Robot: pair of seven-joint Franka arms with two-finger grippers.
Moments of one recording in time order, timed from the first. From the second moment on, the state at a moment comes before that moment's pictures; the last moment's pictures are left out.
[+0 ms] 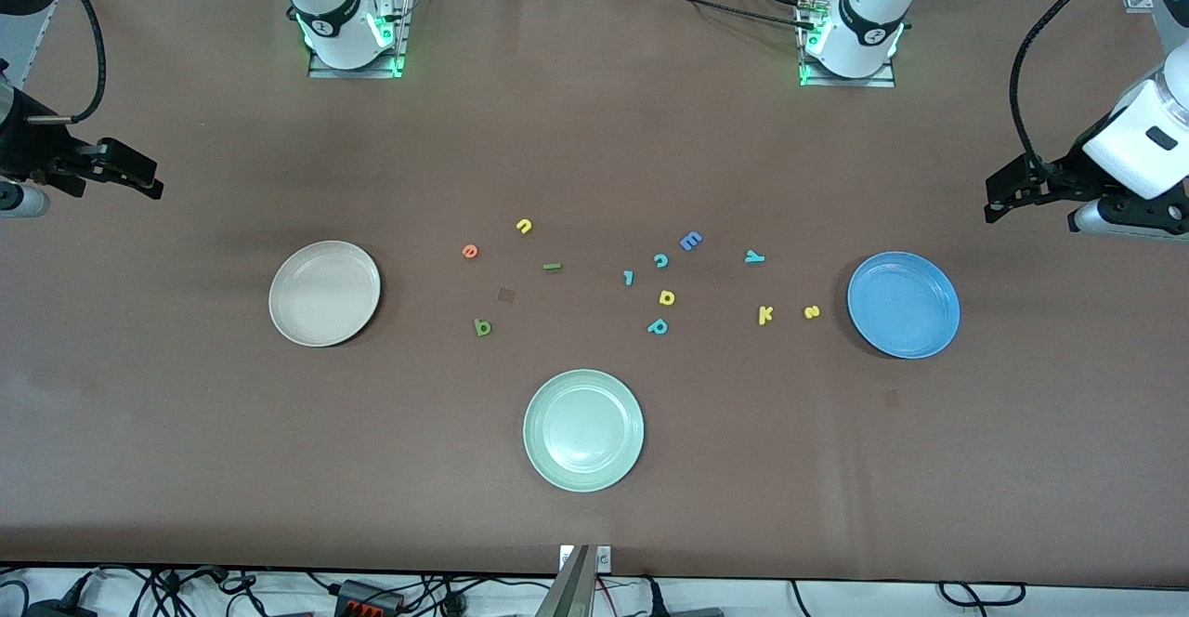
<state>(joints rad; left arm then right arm) -0.03 0.04 -0.01 -1.61 -0.01 1.70 0.06 -0.04 0.00 -0.01 -1.70 -0.01 1.66 -0.03</state>
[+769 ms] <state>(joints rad) -0.05 0.15 -0.03 -1.62 -0.01 1.61 0.06 -0.05 0.00 0.00 -1.70 -0.01 1.59 -0.04</state>
